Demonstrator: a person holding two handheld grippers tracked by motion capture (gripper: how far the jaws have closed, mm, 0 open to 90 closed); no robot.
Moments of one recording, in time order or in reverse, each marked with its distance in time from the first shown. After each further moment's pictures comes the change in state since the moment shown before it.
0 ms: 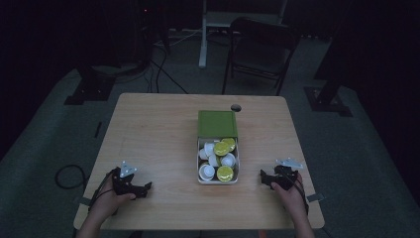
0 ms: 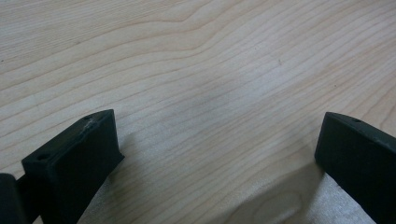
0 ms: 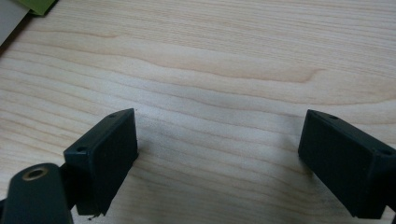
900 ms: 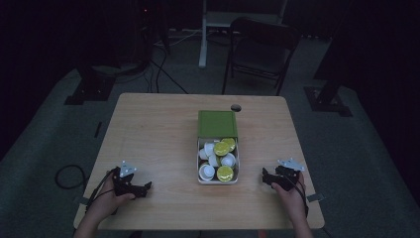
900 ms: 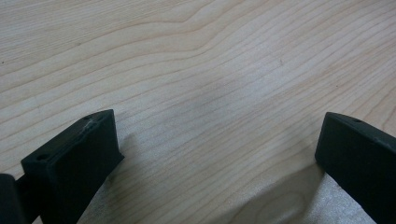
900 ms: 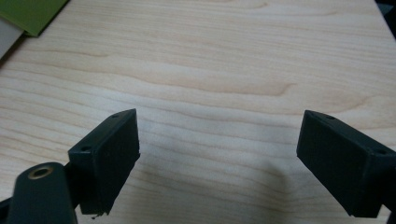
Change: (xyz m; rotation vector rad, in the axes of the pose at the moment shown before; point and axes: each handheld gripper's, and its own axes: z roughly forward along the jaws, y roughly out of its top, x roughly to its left) left arm 0.001 0.000 0.001 -0.001 0.001 -0.004; right arm 0.003 0.000 -0.008 -0.060 -0.064 0.007
